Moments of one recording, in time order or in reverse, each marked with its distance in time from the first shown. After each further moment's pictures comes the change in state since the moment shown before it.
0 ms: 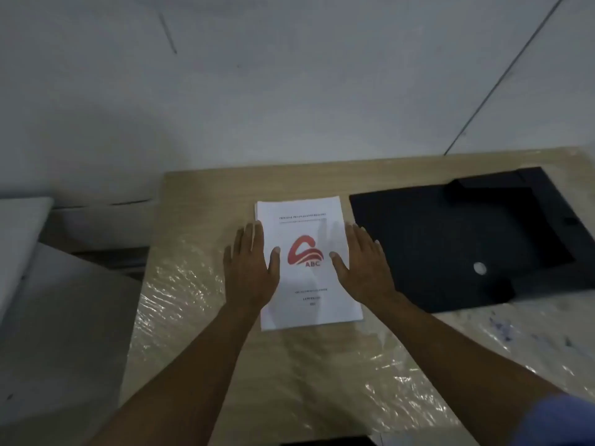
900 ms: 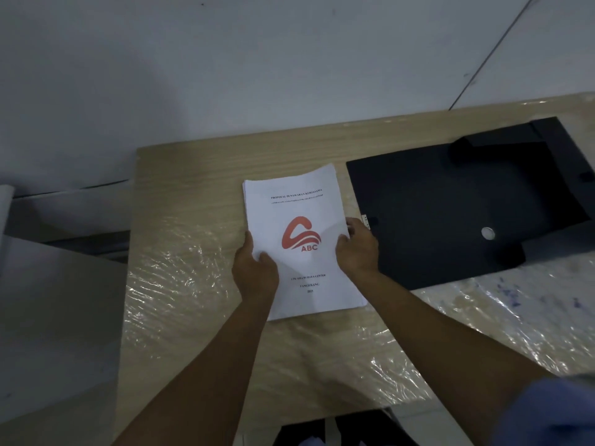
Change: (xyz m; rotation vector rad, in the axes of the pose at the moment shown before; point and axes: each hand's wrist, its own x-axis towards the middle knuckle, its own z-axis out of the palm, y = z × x) left_hand -0.010 0.011 0.040 -0.529 -0.006 -0.591; right_hand 0.009 -0.017 0.025 0.654 0.055 0.561
